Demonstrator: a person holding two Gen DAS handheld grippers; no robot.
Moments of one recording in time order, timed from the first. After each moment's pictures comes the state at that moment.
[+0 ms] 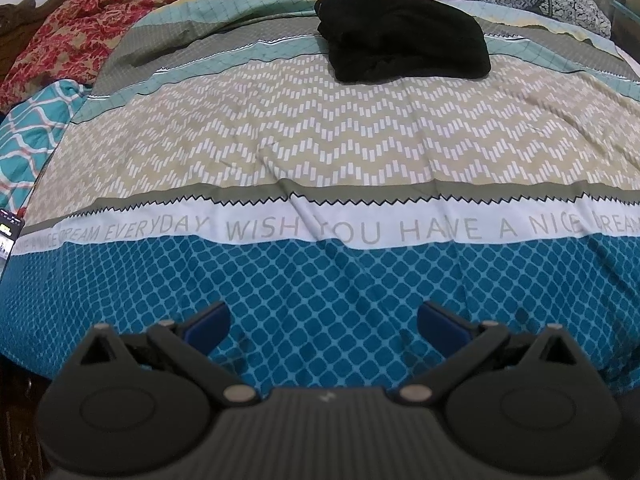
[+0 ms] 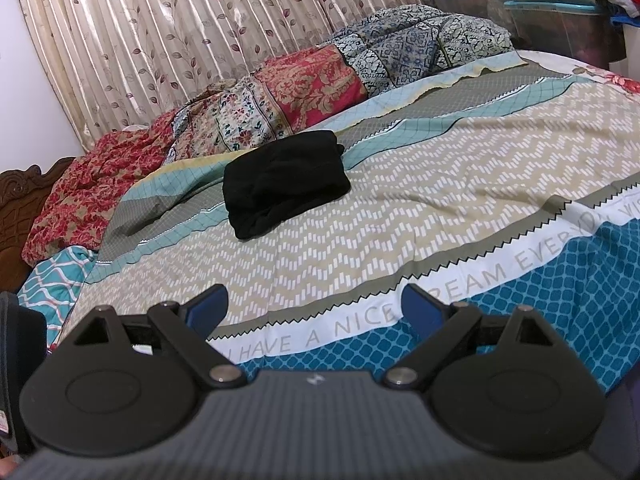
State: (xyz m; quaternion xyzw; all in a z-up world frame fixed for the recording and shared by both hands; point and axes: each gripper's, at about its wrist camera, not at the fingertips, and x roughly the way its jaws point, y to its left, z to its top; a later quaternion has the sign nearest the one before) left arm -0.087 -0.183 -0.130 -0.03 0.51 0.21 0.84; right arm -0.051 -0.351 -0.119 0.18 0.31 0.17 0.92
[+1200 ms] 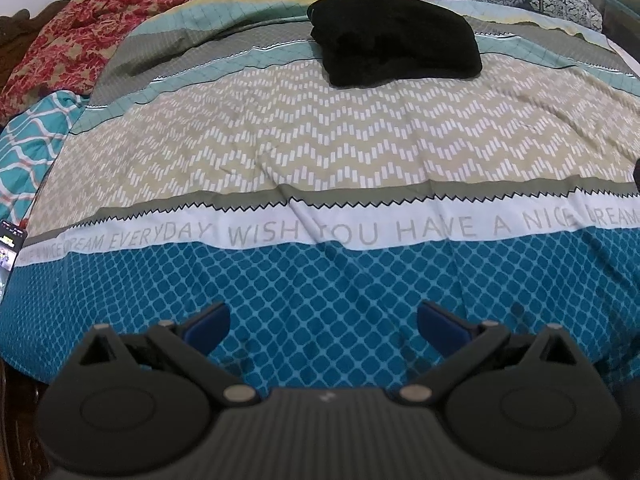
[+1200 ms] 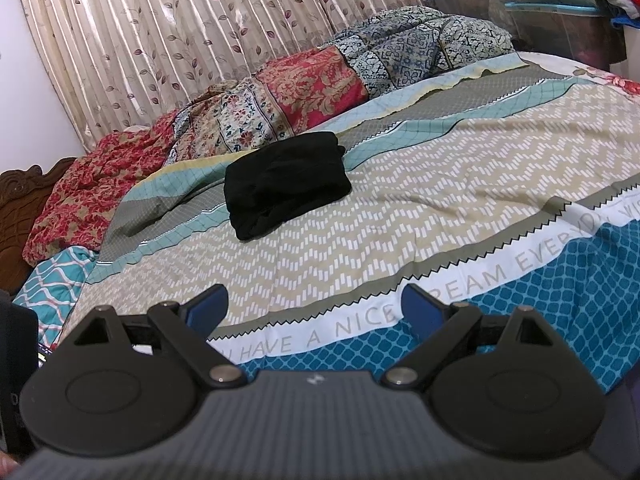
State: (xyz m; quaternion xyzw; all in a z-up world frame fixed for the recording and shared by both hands) left arm -0.091 -0.184 -0.123 -0.02 0.51 0.19 0.84; right arm -0.052 -0.352 -0.120 0.18 0.31 0.17 0.92
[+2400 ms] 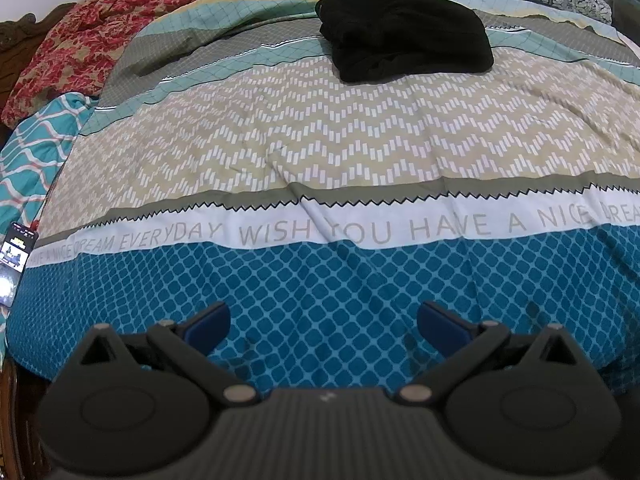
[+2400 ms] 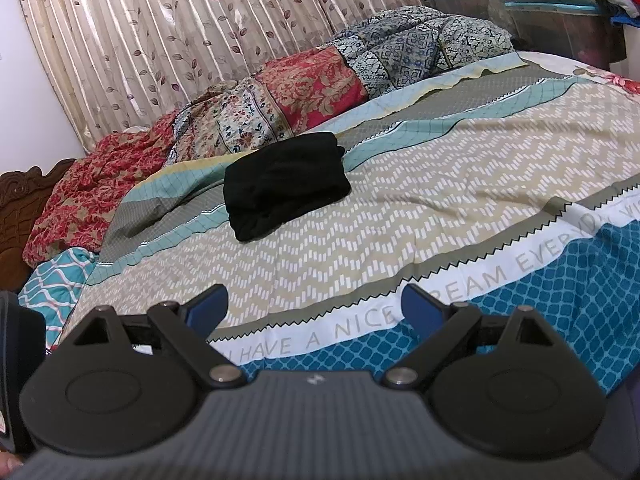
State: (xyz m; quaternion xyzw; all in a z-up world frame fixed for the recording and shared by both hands) left arm -0.087 -0.183 -0.127 0.00 0.51 0.21 0.83; right arm -0.050 -0.354 -0.118 0.18 0.31 0.17 0.92
